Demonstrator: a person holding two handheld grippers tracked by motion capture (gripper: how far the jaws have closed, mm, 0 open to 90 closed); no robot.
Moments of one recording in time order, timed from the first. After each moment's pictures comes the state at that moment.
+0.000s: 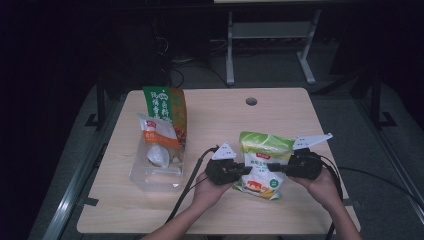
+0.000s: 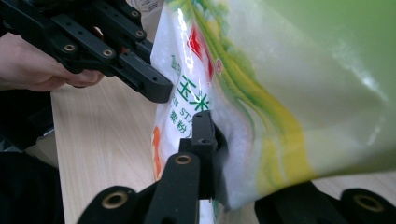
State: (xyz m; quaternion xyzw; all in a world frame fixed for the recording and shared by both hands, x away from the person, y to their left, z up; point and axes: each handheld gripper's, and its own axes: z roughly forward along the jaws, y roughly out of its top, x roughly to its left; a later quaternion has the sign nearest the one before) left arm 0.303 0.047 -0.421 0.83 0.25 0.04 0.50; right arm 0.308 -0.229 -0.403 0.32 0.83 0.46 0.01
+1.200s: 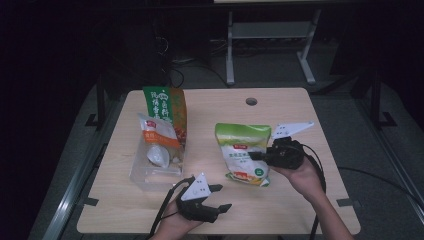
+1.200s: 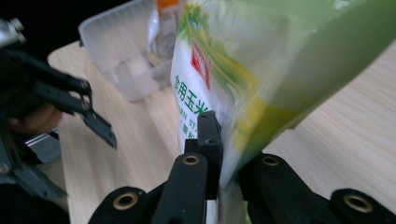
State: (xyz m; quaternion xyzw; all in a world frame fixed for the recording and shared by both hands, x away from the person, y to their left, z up) left arm 0.222 0.114 -0.425 0.85 0.19 0.07 0.48; right arm 0.312 -0.169 -0.352 0.29 0.84 0.46 0.05
